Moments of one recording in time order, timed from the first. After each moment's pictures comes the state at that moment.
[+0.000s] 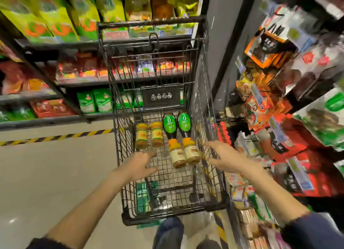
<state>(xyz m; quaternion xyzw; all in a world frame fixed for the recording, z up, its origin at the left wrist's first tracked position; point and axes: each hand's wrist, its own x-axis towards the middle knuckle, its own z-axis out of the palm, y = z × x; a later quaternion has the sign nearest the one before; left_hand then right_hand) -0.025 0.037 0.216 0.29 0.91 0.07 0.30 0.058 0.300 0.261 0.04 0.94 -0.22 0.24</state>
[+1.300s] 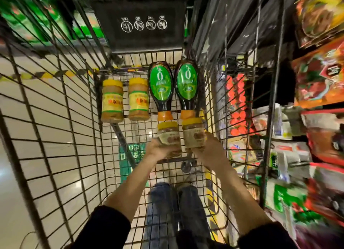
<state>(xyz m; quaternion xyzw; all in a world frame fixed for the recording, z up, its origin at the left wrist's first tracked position) -0.088 0.149 -0.108 -0.26 0.72 0.41 0.49 -0.042 0.318 -0.028 0.28 0.85 -0.33 0.30</state>
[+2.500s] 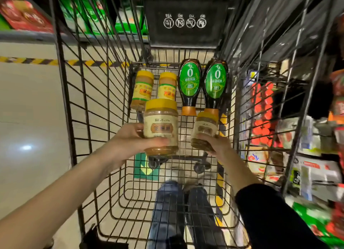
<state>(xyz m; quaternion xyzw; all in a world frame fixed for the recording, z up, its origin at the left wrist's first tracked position) -0.114 0.073 0.102 -0.16 0.72 0.49 0.47 -0.061 0.296 -0.056 0.53 0.56 -0.58 0.28</state>
